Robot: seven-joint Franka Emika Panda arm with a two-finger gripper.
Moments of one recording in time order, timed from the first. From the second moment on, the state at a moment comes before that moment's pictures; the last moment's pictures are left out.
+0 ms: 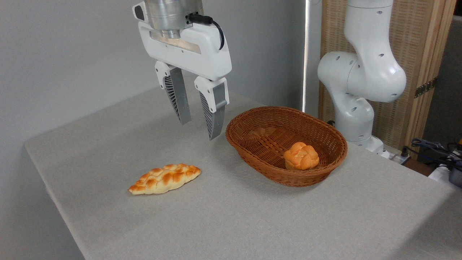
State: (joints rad) arm 0.01 -0.06 -0.01 -1.66 -0.03 1.60 0.70
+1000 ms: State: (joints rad) arm 0.00 -0.29 0.03 -1.97 -0.03 1.57 0.87
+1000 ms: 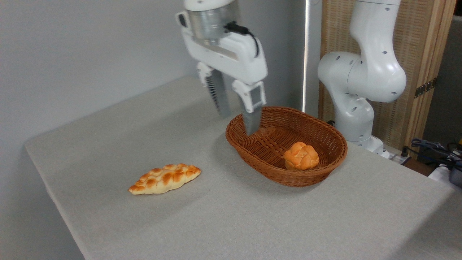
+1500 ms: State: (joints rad) arm -0.23 -0.54 0.28 -2.36 0.12 1.58 0.97
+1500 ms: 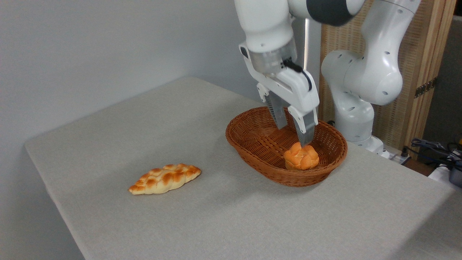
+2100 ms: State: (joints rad) arm -0.27 -0.54 0.31 -2.53 0.20 1.70 0.97
